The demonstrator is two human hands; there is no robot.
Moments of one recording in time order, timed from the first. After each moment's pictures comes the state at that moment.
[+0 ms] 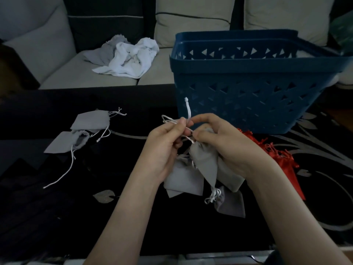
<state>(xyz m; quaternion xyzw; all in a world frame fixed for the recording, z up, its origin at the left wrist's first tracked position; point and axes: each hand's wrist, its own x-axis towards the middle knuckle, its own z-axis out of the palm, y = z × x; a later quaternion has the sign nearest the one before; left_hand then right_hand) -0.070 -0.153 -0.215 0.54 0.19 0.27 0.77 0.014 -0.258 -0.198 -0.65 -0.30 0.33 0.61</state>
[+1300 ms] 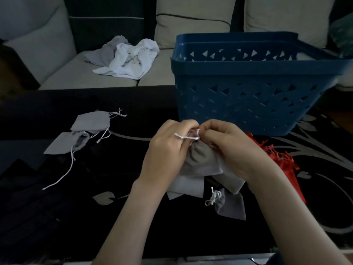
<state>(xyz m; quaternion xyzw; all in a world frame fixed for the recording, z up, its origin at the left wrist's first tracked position) -0.081 -0.154 -0.228 0.87 0.07 0.46 0.16 0.011 -0.259 -0.200 -0.65 -0.25 0.32 0.64</state>
